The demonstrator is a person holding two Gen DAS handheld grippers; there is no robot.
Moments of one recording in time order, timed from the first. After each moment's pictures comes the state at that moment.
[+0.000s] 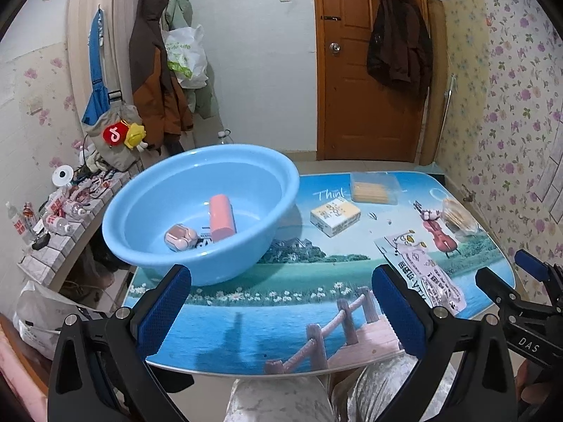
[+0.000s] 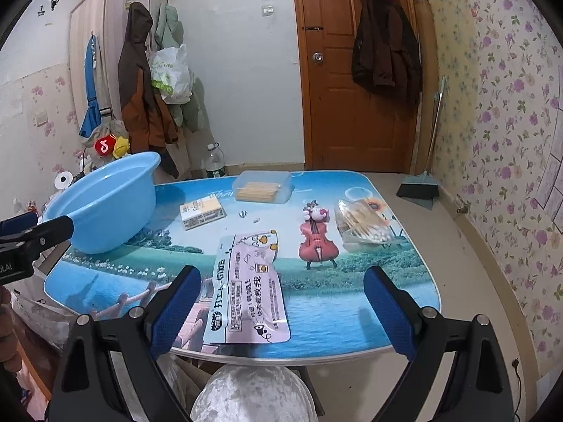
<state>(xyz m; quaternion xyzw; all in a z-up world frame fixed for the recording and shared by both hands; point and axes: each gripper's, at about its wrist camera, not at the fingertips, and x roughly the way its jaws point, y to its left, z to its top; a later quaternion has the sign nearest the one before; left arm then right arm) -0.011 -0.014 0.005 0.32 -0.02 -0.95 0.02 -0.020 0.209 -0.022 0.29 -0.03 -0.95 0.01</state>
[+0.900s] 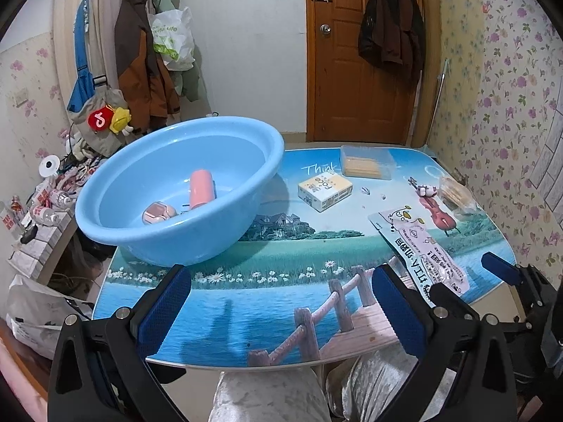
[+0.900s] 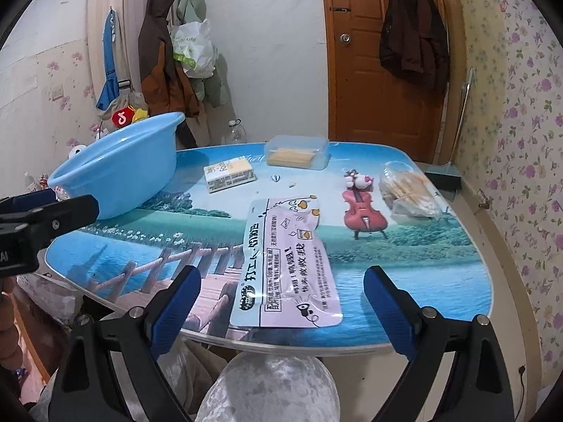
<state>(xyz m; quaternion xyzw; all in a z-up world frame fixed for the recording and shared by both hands) -0.023 -0.008 -0.023 0.36 -0.01 -0.93 0.00 -0.042 0.173 -0.064 0.33 -0.01 -0.94 0.05</state>
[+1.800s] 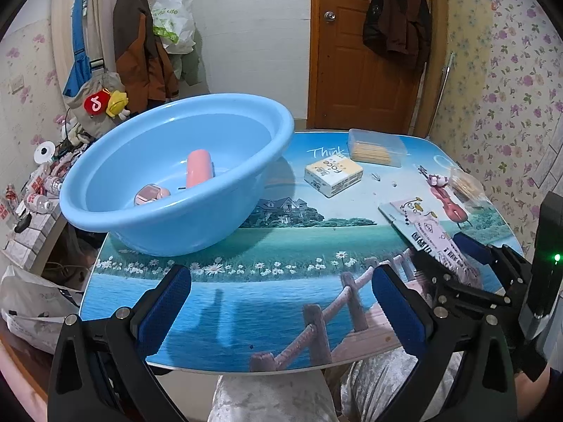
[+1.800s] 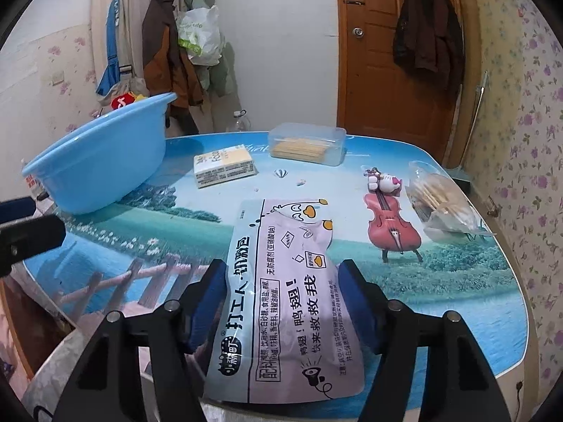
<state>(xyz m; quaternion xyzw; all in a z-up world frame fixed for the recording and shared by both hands) -0.037 -0.018 -0.040 0.38 -0.01 -0.93 -0.01 -0.085 0.160 -0.091 0.34 0.01 -0.94 0.07</state>
